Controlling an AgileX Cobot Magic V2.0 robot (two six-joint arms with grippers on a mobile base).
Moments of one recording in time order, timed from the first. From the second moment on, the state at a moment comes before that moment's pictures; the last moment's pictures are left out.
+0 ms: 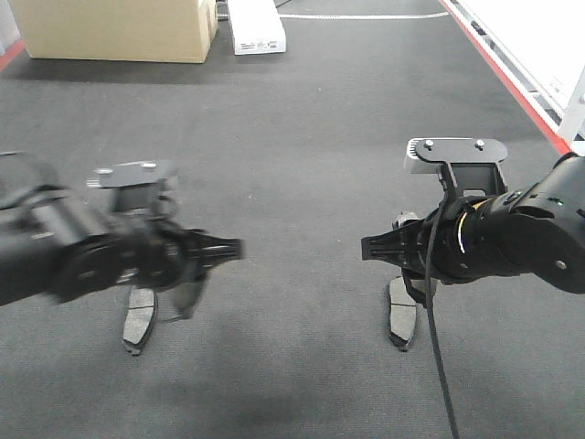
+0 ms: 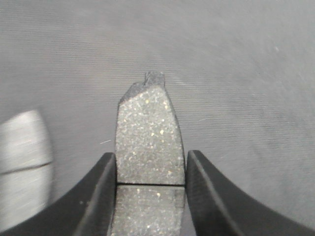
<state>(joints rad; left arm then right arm) -0.56 1.59 -1.03 0.32 0.48 -0.88 0.52 1.39 -1.01 -0.38 0.67 0.70</state>
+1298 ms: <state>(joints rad) -0.57 1.84 -1.19 0.21 0.55 -0.88 0.52 1.39 -1.01 -0.38 0.67 0.70</state>
